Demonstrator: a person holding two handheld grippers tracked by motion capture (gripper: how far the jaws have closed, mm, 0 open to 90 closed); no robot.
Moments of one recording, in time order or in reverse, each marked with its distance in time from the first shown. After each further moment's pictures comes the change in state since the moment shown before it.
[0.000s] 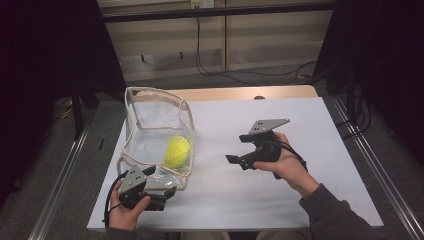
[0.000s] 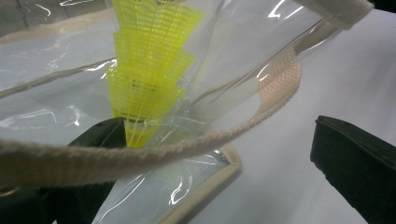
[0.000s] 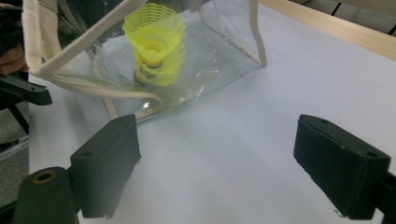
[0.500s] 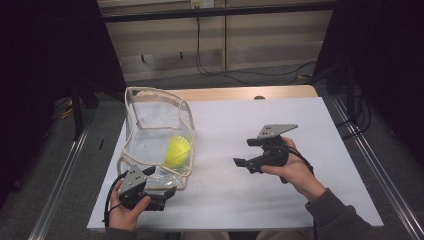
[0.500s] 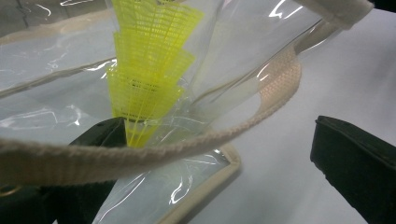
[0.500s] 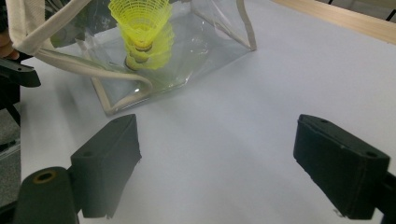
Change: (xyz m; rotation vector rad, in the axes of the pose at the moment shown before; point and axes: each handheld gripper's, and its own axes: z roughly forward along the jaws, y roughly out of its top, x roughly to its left) left arm 0.000 0.000 0.000 0.000 0.001 -0.003; right arm -0.008 -0.021 -0.009 -0.003 -0.009 0.025
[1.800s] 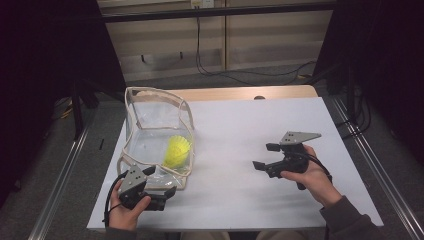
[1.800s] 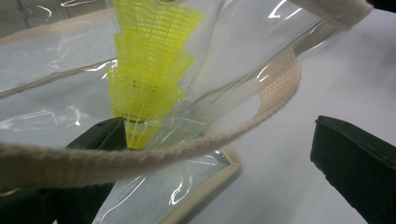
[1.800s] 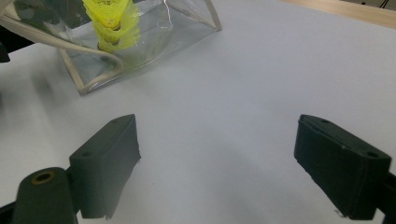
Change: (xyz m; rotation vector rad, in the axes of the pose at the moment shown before) left arm 0.000 0.001 0.000 -0.002 -0.001 -0.001; right arm -0.024 -0.042 -0.031 -0.030 -0.060 0.060
